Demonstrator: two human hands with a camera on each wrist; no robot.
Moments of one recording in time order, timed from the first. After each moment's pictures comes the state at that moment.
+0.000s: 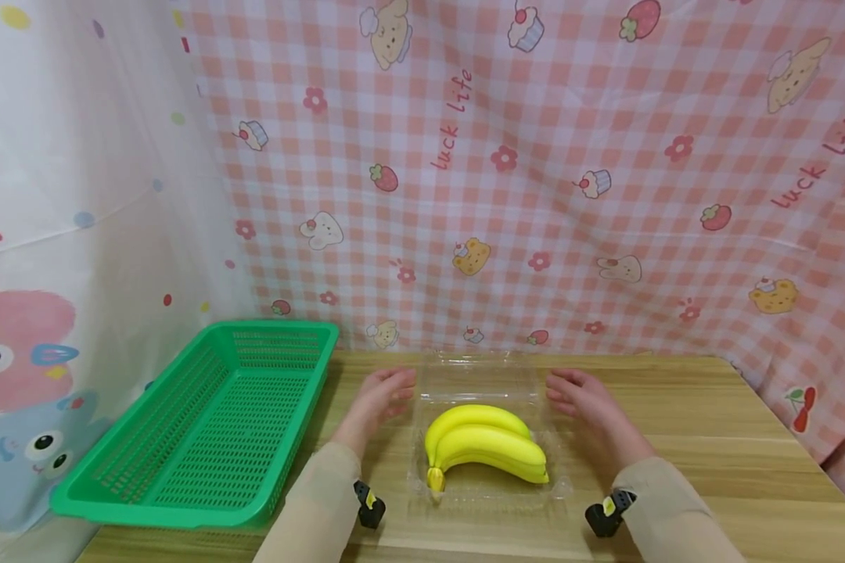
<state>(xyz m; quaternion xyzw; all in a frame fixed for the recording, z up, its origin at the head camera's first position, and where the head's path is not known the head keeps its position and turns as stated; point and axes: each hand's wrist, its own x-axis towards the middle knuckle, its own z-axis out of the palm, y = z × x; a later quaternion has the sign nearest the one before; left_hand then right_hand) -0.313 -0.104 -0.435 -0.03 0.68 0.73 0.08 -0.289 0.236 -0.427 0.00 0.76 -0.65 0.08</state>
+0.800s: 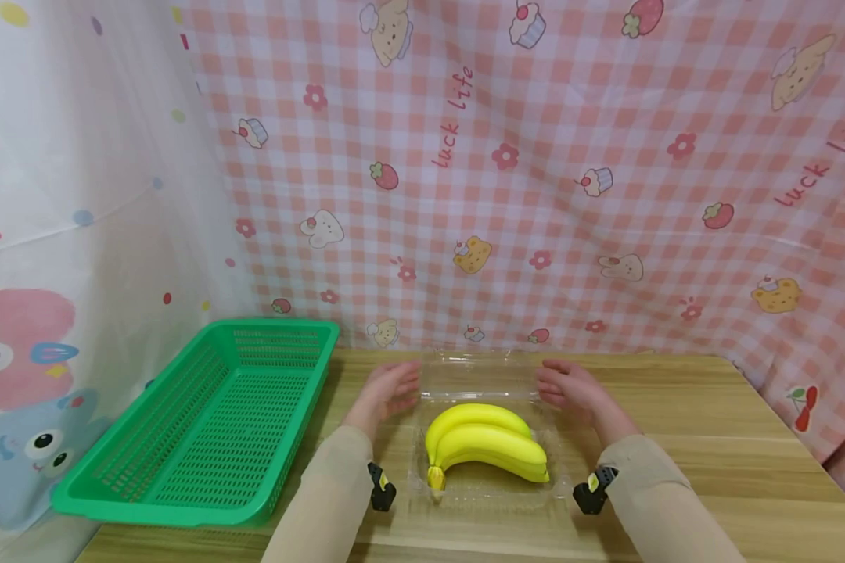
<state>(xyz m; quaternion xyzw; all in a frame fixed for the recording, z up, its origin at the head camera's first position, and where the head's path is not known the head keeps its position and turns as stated) -0.333 -0.095 -0.434 -0.08 0.65 0.75 0.11 -0.315 0.230 -0.427 0.01 0.72 -0.68 0.13</state>
